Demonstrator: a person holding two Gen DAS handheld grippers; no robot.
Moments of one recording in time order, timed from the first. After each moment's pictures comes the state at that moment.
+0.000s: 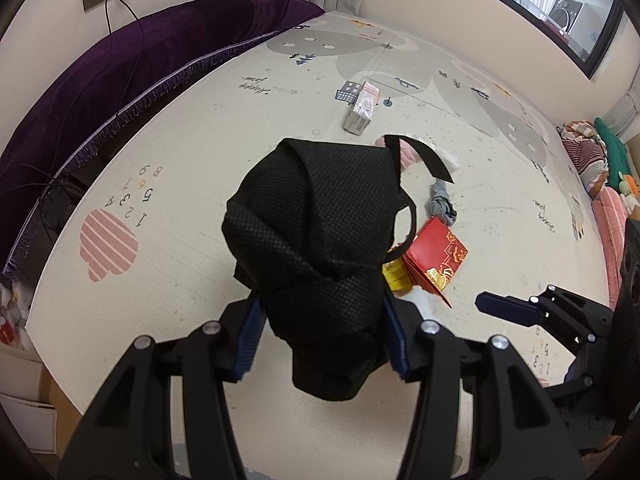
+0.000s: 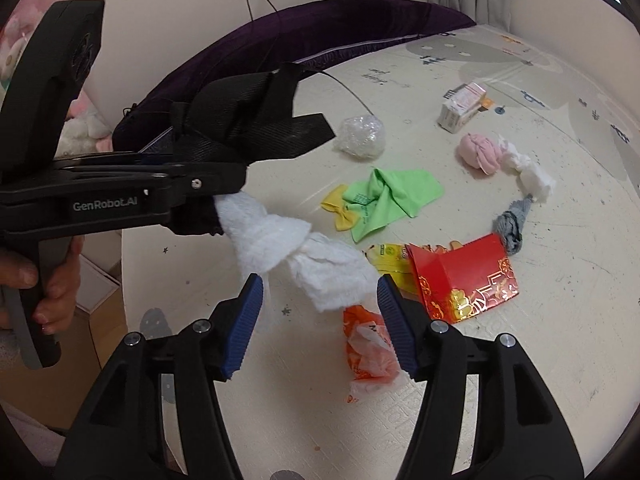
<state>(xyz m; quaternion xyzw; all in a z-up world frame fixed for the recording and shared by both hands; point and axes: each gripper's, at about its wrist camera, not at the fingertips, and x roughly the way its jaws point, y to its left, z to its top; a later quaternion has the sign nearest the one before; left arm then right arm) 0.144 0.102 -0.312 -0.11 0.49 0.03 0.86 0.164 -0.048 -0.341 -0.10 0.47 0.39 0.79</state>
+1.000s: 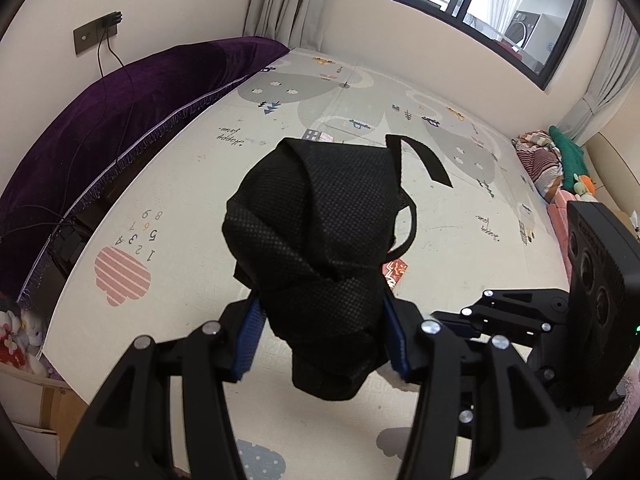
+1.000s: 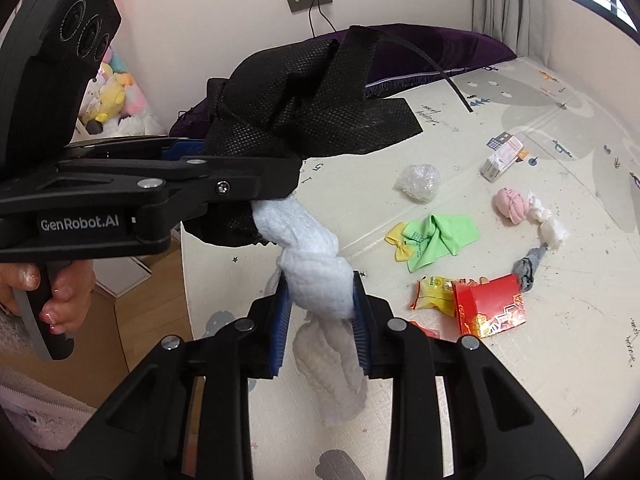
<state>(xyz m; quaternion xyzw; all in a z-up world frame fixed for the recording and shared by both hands) 0.094 0.104 -0.198 -0.11 0.44 -0.03 0.89 0.123 -0.023 -0.242 -0.11 0.46 0.43 0.77</state>
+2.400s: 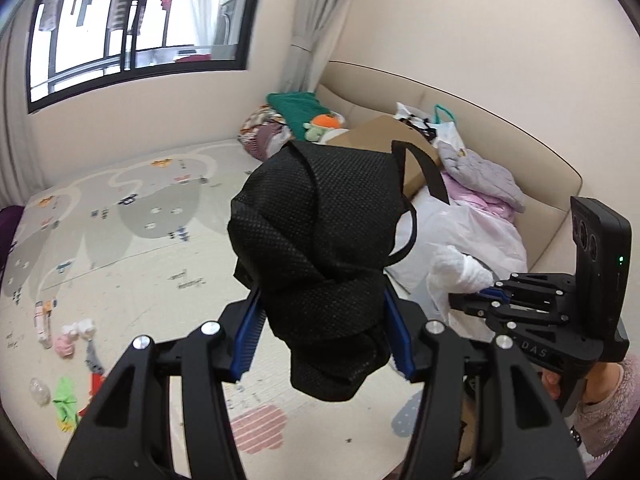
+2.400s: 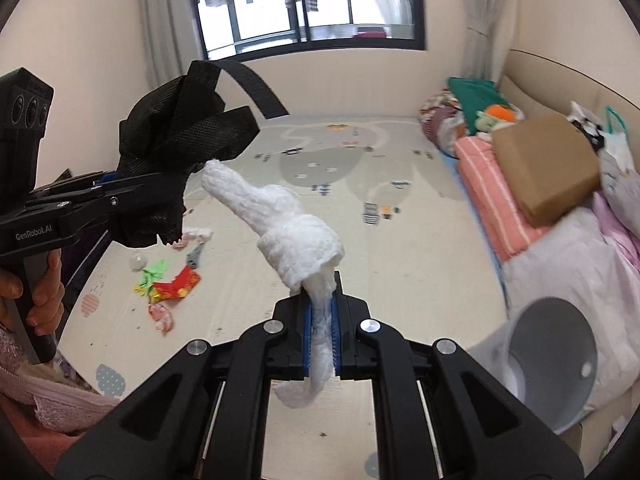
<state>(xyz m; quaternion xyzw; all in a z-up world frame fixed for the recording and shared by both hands) 0.005 -0.386 -0.045 0.06 0.32 -0.44 0.83 -0.106 -0.568 -0.075 0.08 0.35 -0.04 0.93</state>
